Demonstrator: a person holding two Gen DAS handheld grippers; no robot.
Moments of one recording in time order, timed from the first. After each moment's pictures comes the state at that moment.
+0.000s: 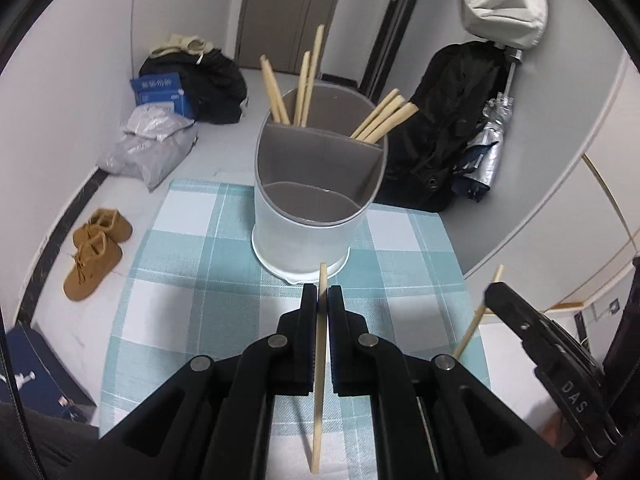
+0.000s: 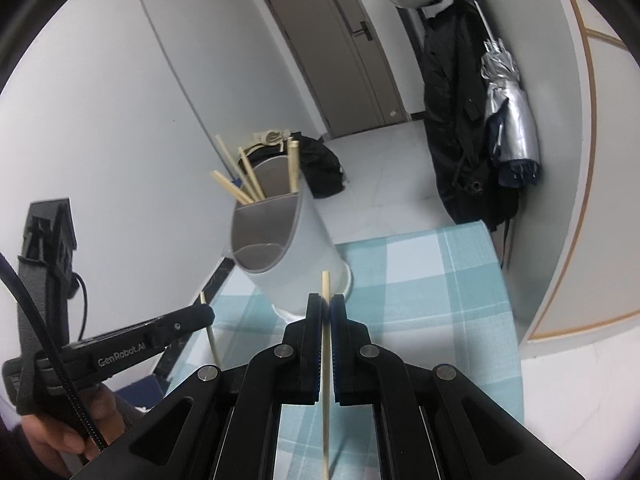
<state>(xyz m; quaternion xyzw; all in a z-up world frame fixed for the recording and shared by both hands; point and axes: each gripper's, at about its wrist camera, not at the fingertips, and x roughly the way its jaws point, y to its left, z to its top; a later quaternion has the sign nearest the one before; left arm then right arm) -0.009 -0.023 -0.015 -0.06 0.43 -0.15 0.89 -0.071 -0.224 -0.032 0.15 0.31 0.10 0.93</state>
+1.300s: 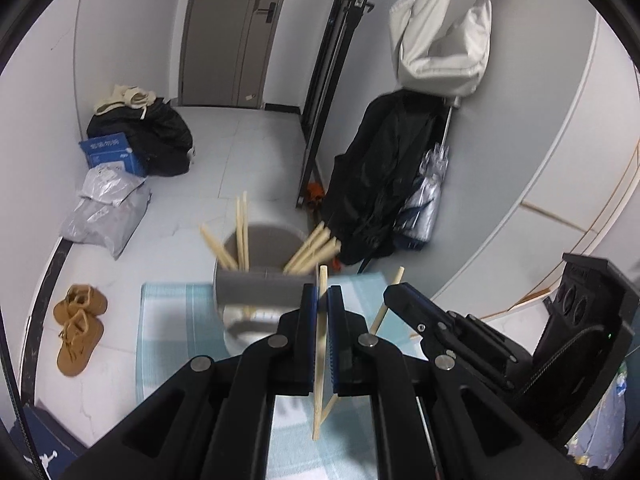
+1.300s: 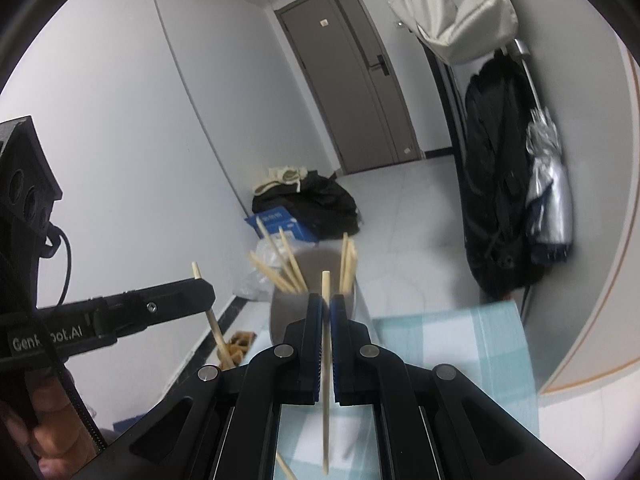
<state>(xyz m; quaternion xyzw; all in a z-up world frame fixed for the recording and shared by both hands) 0.040 -0.022 0.090 -0.05 0.39 -0.25 0.89 -0.021 -0.202 0.041 0.14 0.24 0.12 0.95</state>
